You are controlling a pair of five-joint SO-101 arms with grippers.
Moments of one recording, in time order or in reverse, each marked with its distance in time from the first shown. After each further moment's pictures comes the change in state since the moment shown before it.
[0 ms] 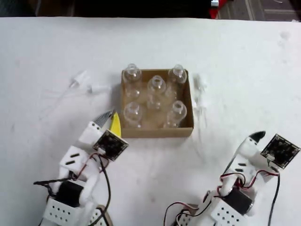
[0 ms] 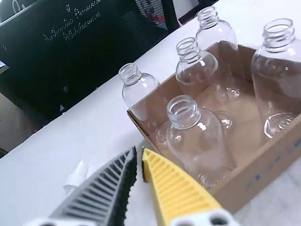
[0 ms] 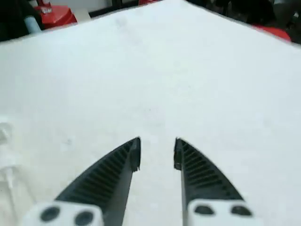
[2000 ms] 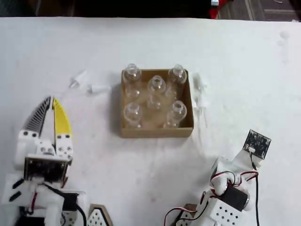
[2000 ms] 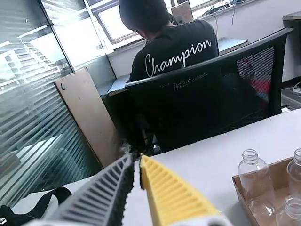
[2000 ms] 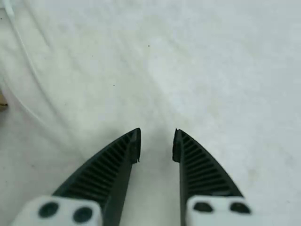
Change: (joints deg) left arm -18.9 3.9 -42.6 21.5 4.4; right arm -8.8 -0.3 0.9 32.9 0.0
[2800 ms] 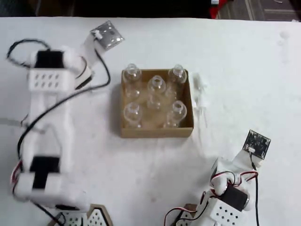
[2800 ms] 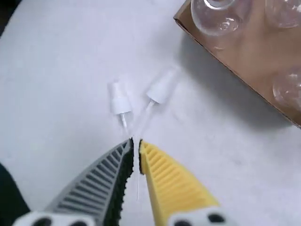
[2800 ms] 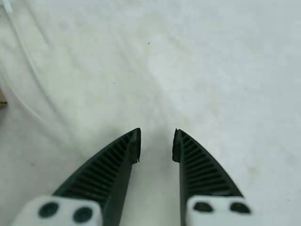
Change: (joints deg) left arm 0.6 102.9 -68.0 28.0 -28.1; right arm -0.1 0.0 0.0 0.5 0.0
